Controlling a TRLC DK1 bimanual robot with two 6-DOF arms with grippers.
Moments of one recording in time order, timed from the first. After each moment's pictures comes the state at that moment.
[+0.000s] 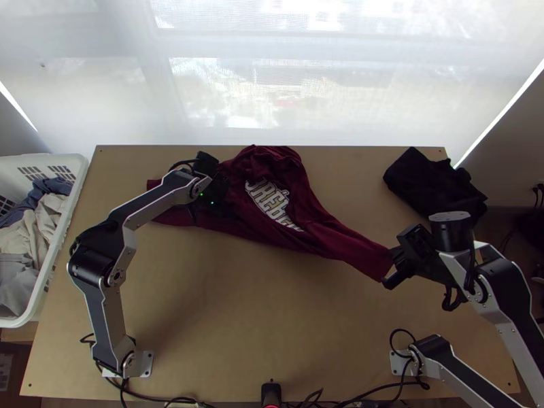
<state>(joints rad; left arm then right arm) -0.36 2.02 1.53 -0.61 0.20 0.21 0.34 0.90 1.01 -1.04 -0.07 -0.29</state>
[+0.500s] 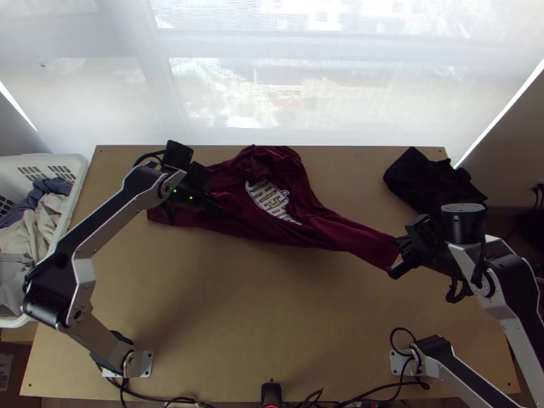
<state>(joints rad) -0.32 1.72 1.46 -0.73 0.22 0.19 0.27 0.92 1.06 -1.01 -0.07 -0.32</state>
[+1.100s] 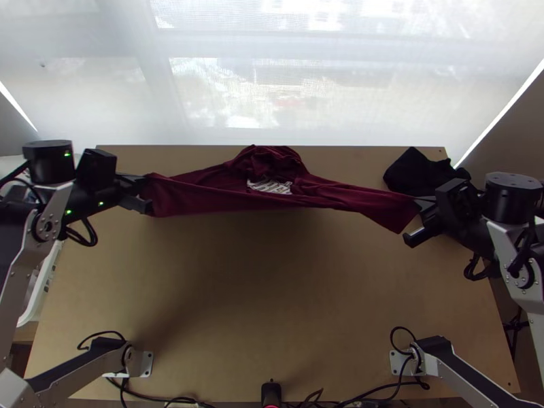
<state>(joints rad) -0.08 1.16 1.46 -0.89 0.24 0.19 0.21 1.00 1.36 -0.98 -0.08 -0.34</state>
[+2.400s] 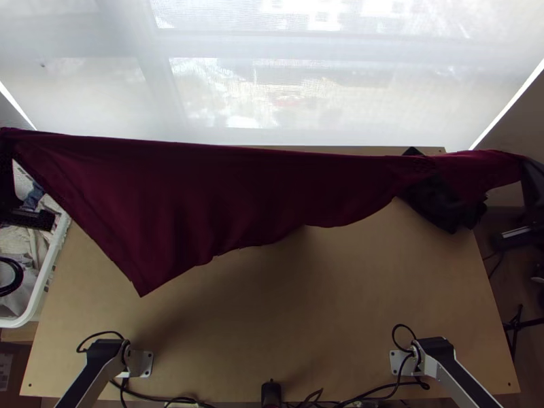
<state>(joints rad) 0.03 0.76 1.54 -0.46 0.11 0.17 0.11 0.87 1.75 -0.87 -0.06 -0.30</state>
